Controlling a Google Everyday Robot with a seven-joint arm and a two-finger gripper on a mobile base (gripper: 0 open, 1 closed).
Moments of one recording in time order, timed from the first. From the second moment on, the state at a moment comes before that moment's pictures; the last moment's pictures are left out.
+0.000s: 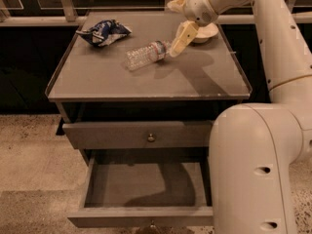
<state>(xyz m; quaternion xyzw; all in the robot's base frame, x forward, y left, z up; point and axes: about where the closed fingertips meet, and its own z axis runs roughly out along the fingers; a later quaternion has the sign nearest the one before) 0.743 -0.063 0.943 -0.67 0.60 0.17 0.40</state>
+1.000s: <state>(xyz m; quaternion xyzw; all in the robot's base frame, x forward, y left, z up) 0.744 -0.039 0.920 -0.67 0.61 0.20 0.38</state>
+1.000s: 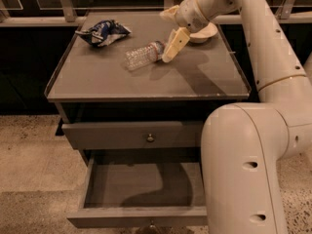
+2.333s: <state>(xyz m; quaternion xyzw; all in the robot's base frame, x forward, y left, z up) 0.754 -0.041 0.887 -0.66 0.62 0.22 0.37</state>
